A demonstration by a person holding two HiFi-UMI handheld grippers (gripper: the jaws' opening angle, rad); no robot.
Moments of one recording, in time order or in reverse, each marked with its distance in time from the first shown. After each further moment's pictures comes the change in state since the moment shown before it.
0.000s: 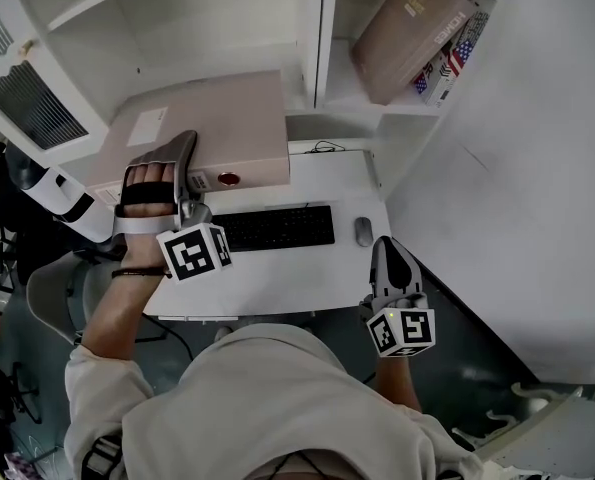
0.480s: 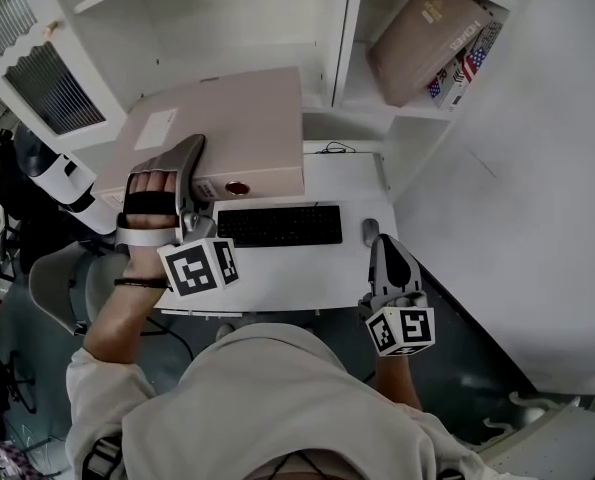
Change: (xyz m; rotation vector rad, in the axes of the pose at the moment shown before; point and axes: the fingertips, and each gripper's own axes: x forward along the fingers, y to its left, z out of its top) left arm -0.043 0.014 -0.006 -0.077 -0.036 0.025; right arm 0.003 0.030 0.004 -0.005 -0.013 0.057
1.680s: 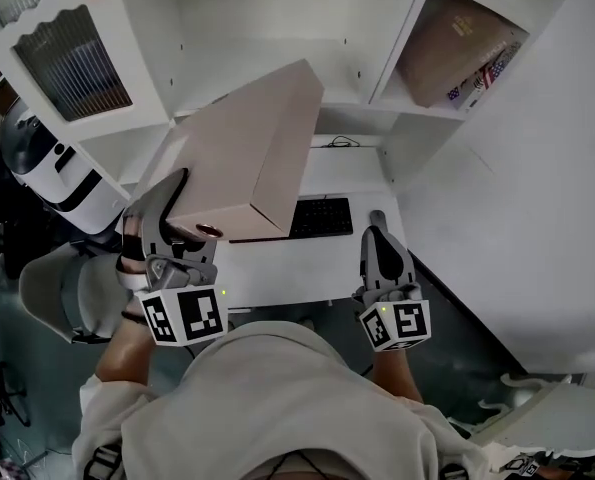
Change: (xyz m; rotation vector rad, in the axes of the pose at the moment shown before) left arm -0.079 0.007 -0.097 -0.537 -0.268 -0.011; right arm 0.023 0.121 0.004 -0.089 0.009 0.008
